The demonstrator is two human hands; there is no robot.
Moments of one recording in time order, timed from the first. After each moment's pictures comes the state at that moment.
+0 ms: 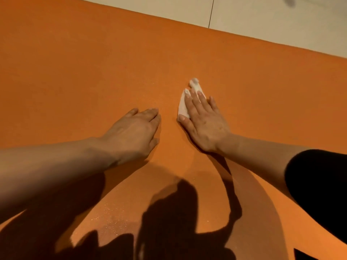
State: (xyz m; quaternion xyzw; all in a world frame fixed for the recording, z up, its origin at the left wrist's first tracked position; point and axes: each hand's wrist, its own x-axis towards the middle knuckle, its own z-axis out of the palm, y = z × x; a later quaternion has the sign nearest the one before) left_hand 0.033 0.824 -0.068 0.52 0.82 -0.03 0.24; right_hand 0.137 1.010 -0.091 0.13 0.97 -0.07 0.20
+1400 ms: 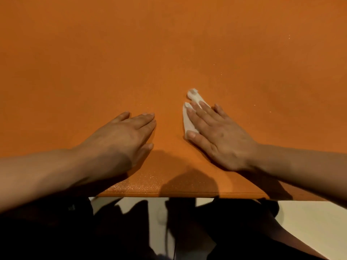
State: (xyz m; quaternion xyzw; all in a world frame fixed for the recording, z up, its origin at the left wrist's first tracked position) left_hand 0.119 0.707 -0.033 0.54 0.80 -0.02 0.27; right_hand 0.263 0.913 -0.036 0.06 0.95 -0.18 0.27
